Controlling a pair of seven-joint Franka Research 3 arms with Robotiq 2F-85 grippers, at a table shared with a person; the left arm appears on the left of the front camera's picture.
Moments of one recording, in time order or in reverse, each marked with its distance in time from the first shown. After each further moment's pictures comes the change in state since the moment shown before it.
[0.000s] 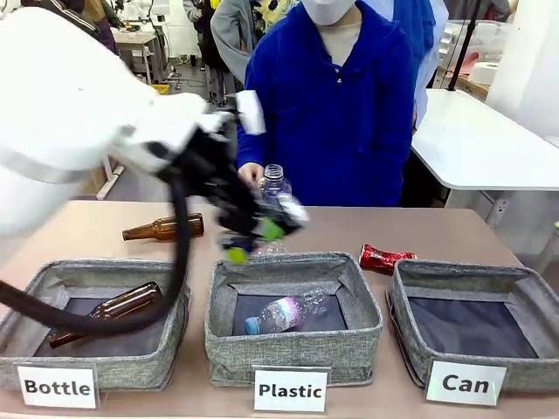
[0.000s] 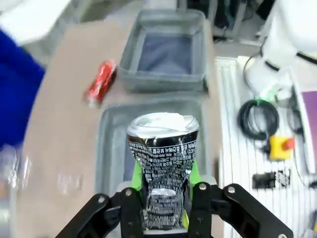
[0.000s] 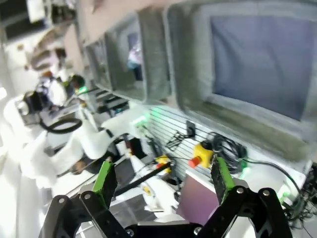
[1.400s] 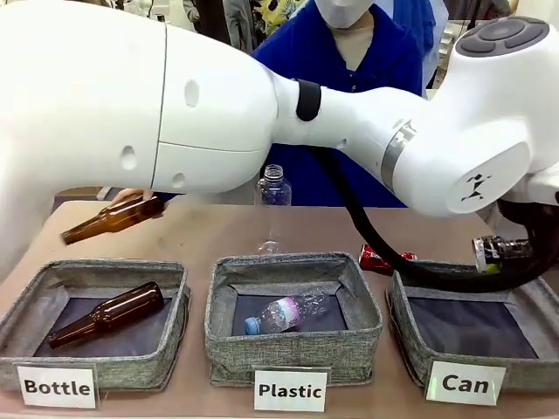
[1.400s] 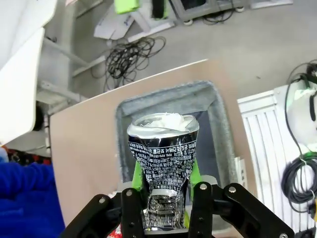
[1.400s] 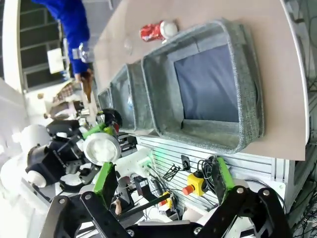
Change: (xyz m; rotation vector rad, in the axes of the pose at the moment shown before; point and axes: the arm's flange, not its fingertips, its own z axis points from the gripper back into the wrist) left arm 0.248 -0.054 -0.268 0.088 0.193 -0.318; right arm -0.045 -0.087 0.088 0.103 -0.288 -0.058
